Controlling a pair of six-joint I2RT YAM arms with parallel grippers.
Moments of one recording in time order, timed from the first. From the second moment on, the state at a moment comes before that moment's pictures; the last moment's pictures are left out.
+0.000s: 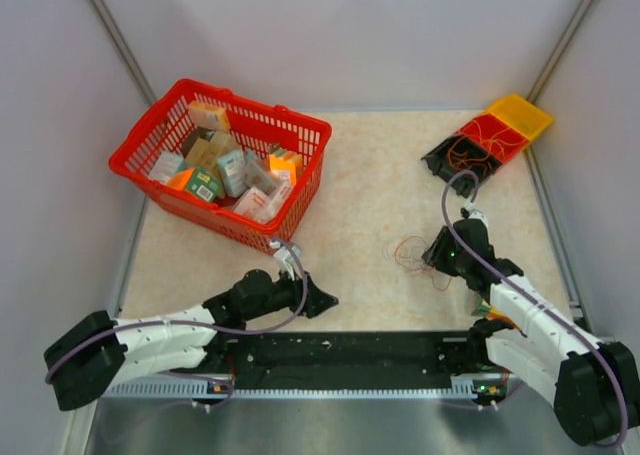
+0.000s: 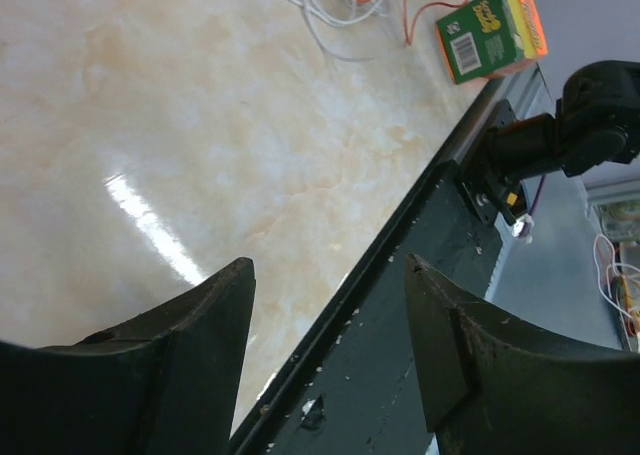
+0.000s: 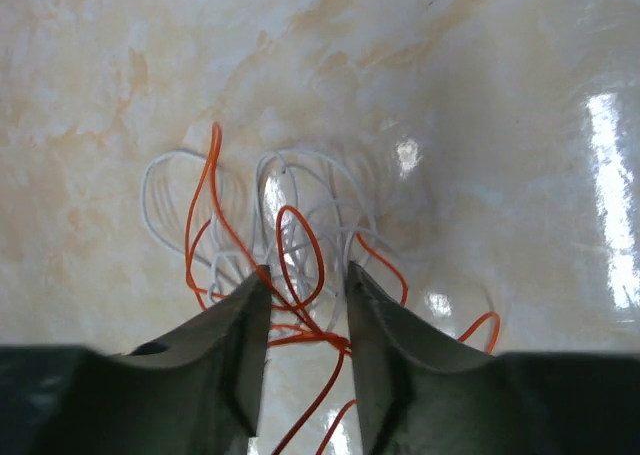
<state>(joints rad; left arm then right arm) -0.96 0.89 0.09 0.51 0.14 -0.78 0.30 0.91 0.39 -0.29 0.05 0.65</state>
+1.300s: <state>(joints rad) -1.11 1.38 0.83 0.11 0.30 -0.63 0.35 0.68 0.32 0.14 -0.73 0.95</state>
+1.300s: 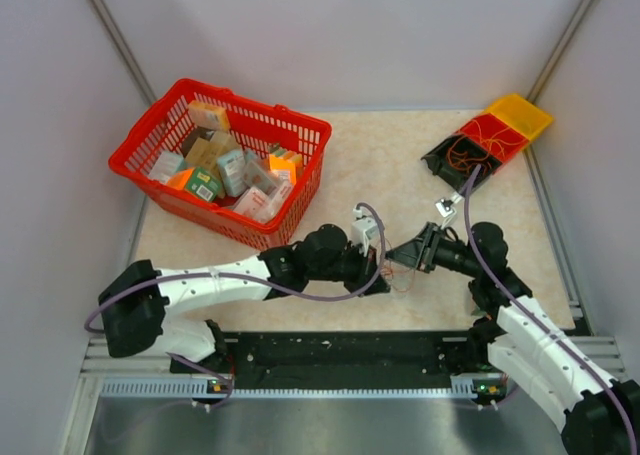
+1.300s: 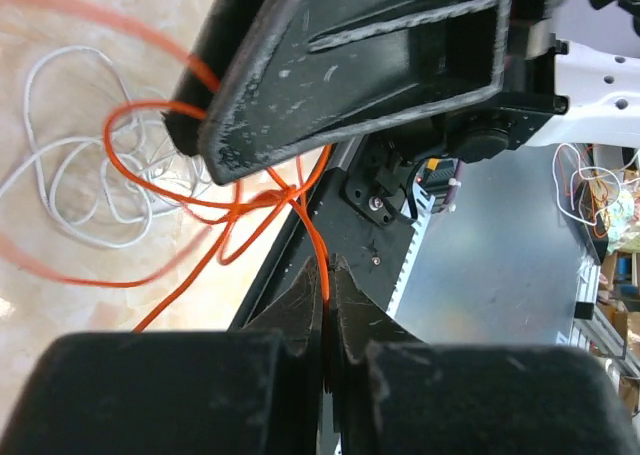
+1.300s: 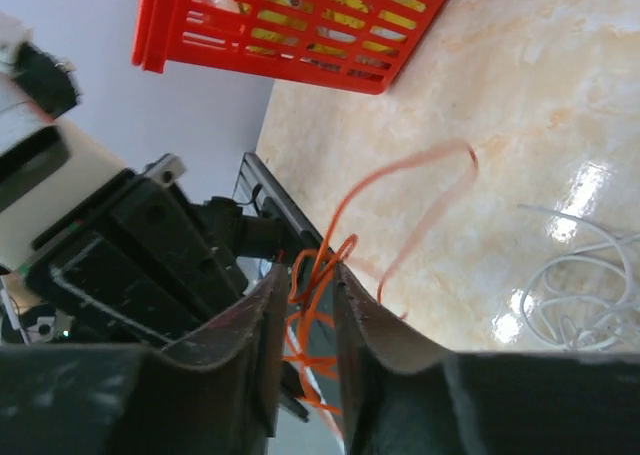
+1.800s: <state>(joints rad) -1.10 1.08 0.90 -0.07 0.18 -0.51 0.35 0.69 0.37 -0.03 -0.69 0.69</state>
